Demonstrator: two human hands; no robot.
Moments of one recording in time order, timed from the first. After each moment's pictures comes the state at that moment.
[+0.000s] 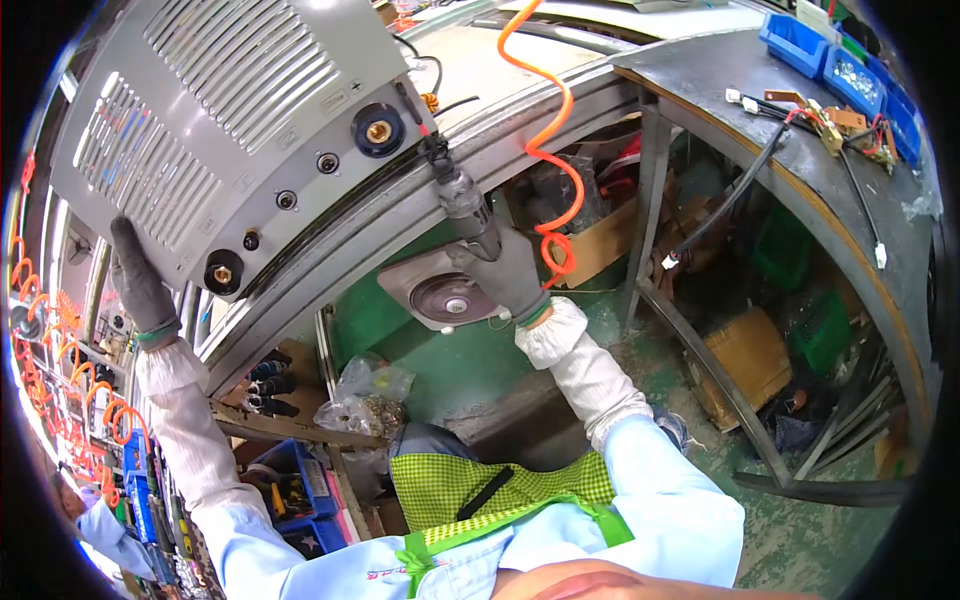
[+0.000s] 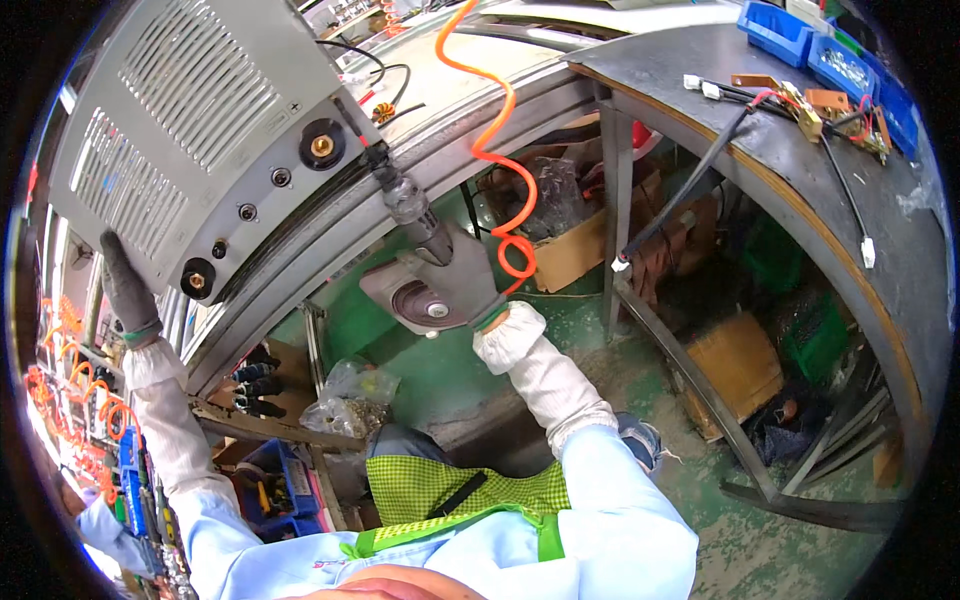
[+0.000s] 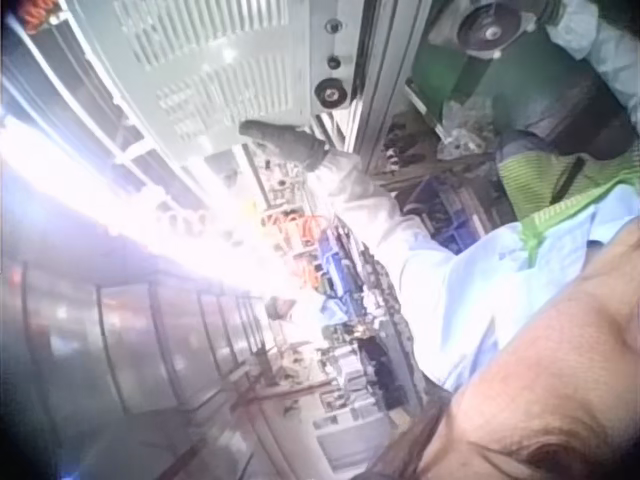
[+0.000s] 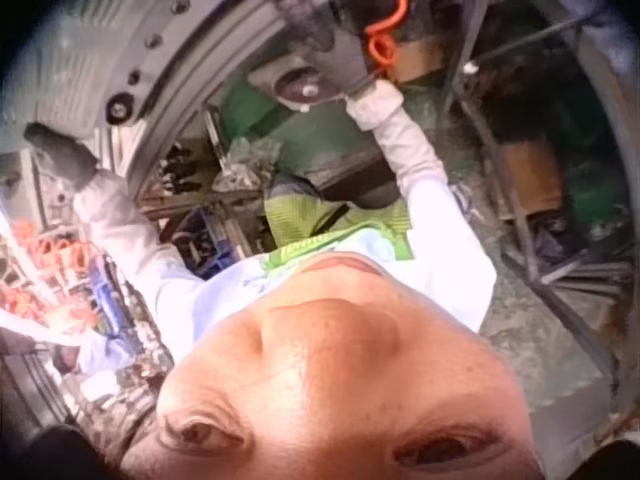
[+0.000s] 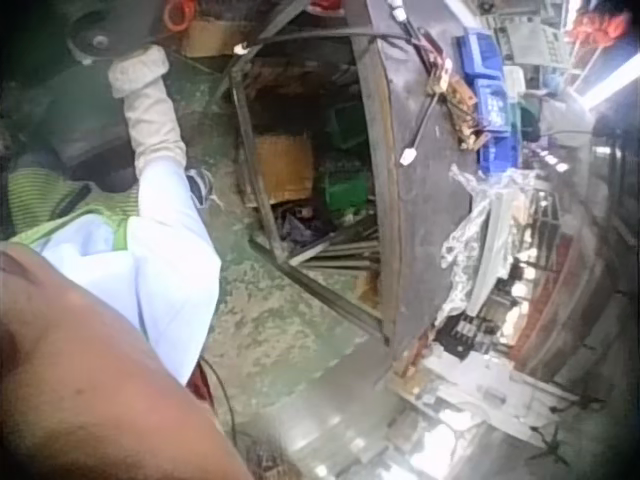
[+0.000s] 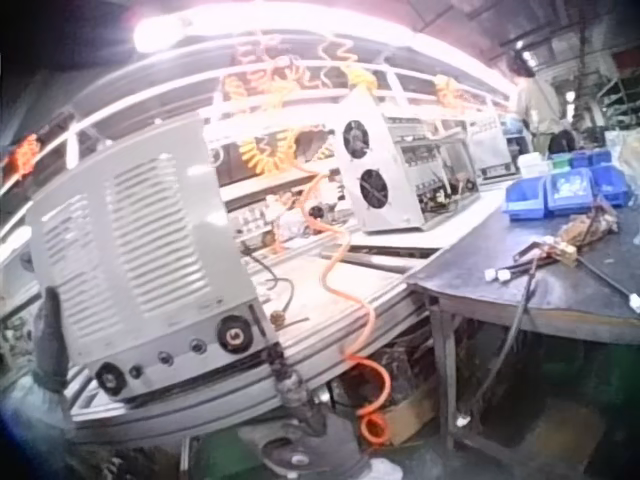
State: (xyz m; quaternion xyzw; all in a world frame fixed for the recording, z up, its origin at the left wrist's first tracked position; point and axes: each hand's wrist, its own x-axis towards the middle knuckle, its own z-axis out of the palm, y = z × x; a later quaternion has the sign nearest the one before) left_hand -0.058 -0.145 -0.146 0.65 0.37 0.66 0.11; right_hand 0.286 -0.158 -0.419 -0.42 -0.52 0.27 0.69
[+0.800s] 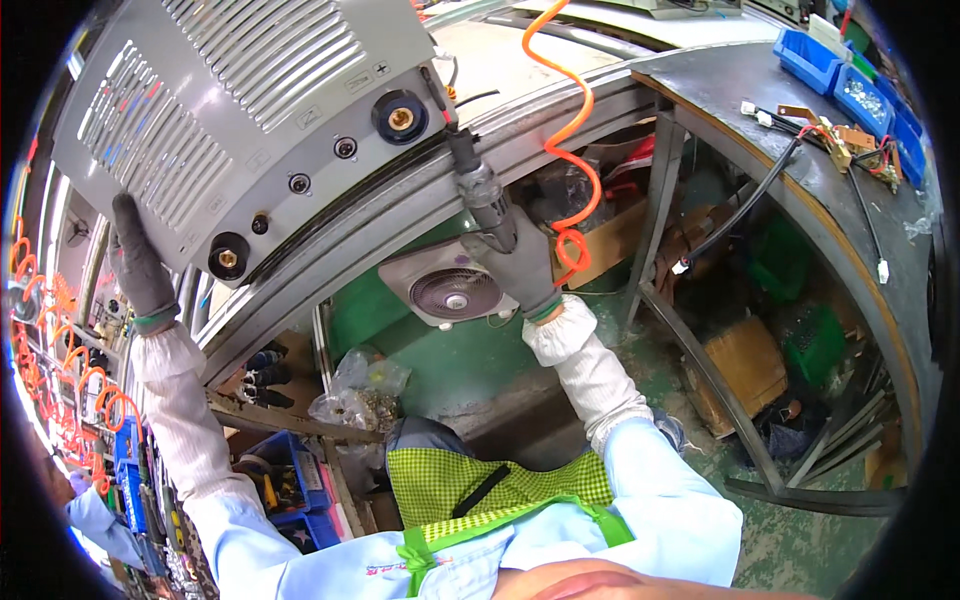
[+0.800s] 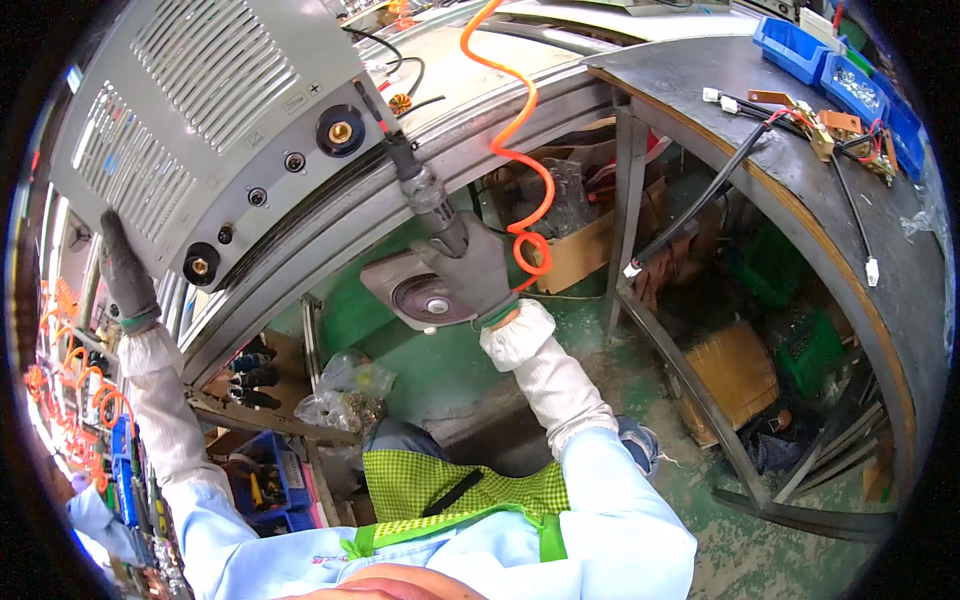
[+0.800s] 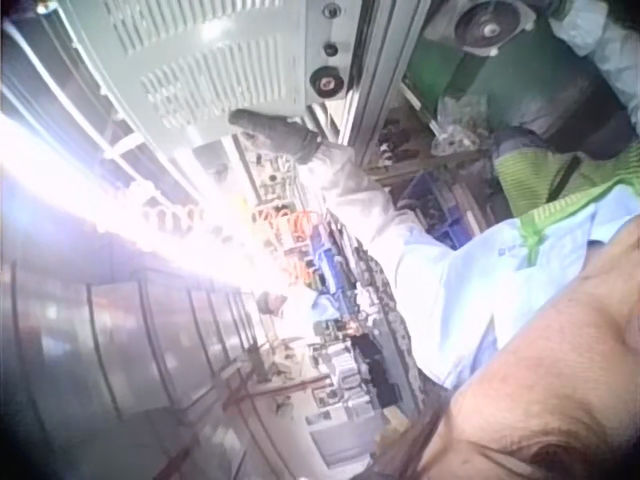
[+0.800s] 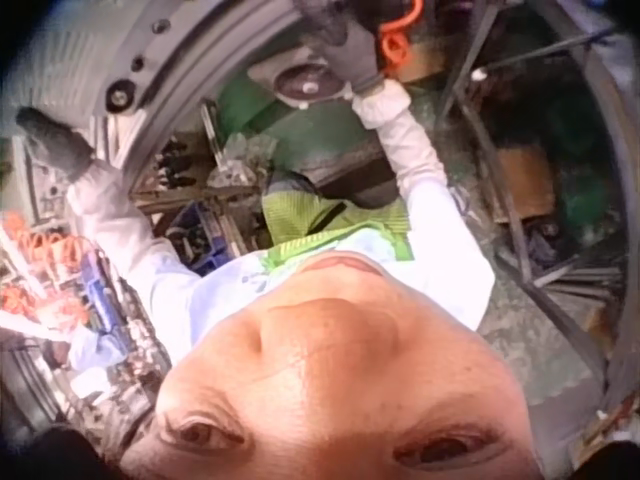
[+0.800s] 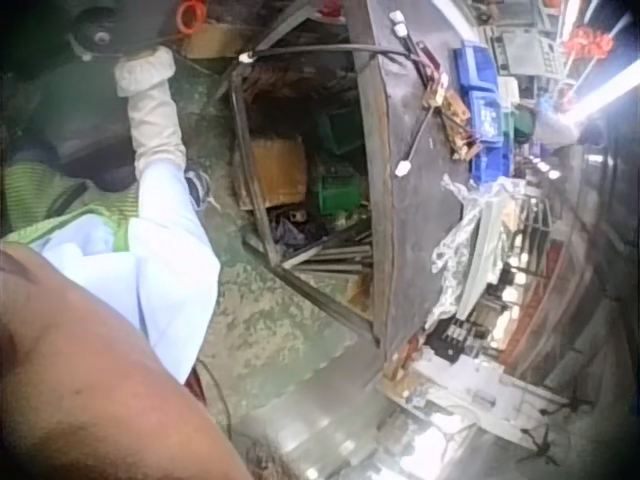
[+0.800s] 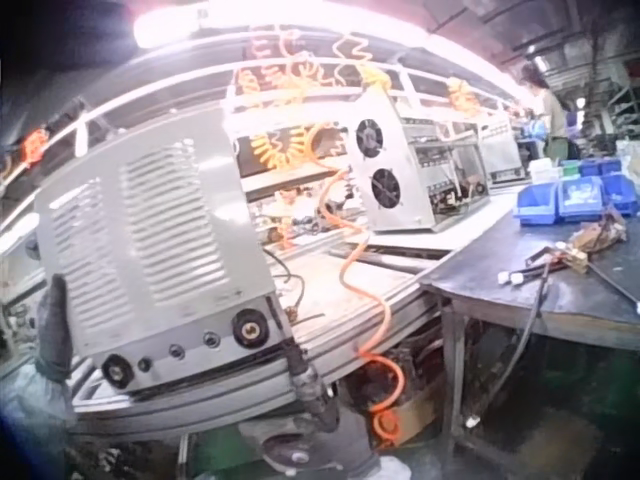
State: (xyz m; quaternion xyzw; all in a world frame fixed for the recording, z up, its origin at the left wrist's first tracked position) left_hand -0.081 -0.119 -0.148 0.65 0.35 0.66 0.08; right_hand 0.290 -0.144 -0.427 -0.41 -0.50 0.24 0.73
